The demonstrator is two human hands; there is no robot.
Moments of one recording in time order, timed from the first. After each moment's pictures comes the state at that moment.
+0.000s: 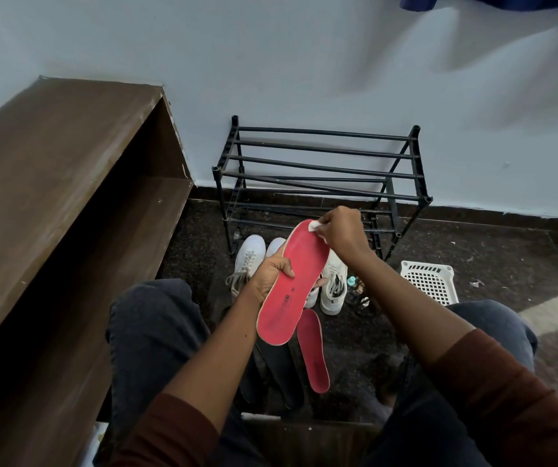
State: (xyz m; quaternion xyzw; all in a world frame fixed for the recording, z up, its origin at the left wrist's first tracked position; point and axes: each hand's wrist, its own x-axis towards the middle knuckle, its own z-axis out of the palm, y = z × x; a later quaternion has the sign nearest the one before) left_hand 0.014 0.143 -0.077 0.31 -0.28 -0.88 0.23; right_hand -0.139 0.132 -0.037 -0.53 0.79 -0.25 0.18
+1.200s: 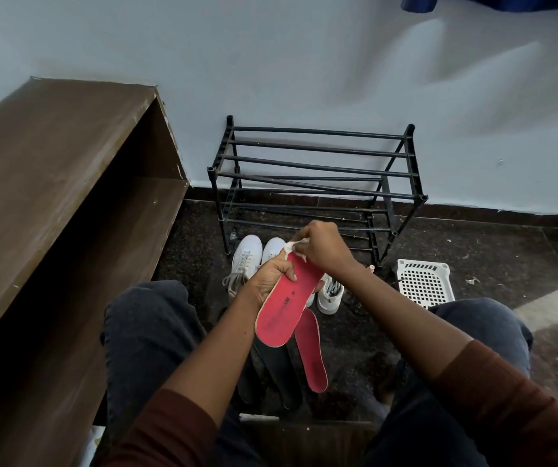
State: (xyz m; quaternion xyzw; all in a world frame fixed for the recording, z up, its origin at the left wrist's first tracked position) left_hand 0.010 0.146 -0.065 0.35 -0.30 -0.87 0.17; right_hand -0.119 0.143 -0.043 -0.62 0.72 -0.21 0.21
